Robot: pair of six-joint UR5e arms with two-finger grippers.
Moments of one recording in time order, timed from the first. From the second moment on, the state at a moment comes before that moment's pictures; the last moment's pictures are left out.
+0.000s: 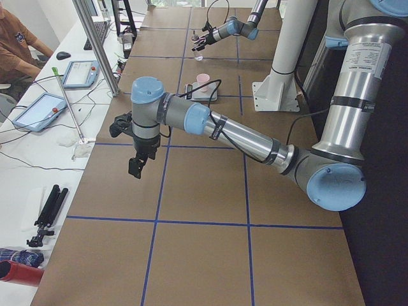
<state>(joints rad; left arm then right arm) -1.55 -1.76 -1.79 -1.46 -2.21 0.12 0.39 -1.56 1.81 -0.95 0.83 1.36</state>
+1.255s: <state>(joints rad) -1.55 -1.76 -1.79 -1.46 -2.21 0.12 0.33 -1.62 1.93 -1.03 0.85 1.36</state>
